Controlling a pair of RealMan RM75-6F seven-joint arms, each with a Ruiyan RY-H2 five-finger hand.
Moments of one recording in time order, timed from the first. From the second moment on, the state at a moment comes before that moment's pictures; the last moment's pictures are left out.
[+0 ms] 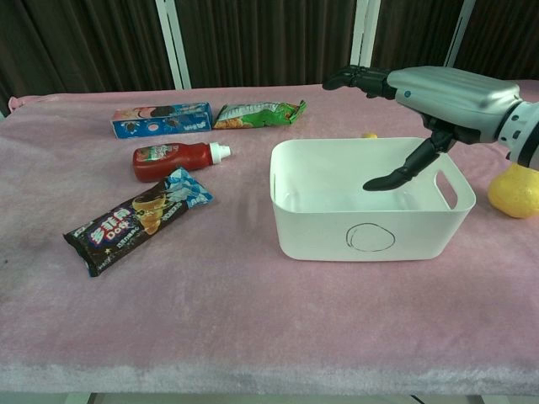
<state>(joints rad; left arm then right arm) -0.11 -1.14 -0.01 -1.56 1.55 1.47 0.08 0.62 -1.45 0.15 -1.47 -1.60 1.07 -0.07</state>
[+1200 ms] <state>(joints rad) -0.11 -1.14 -0.01 -1.56 1.54 1.46 0.08 0.29 -1.18 0.03 -1.46 -1.50 1.43 -0.04</state>
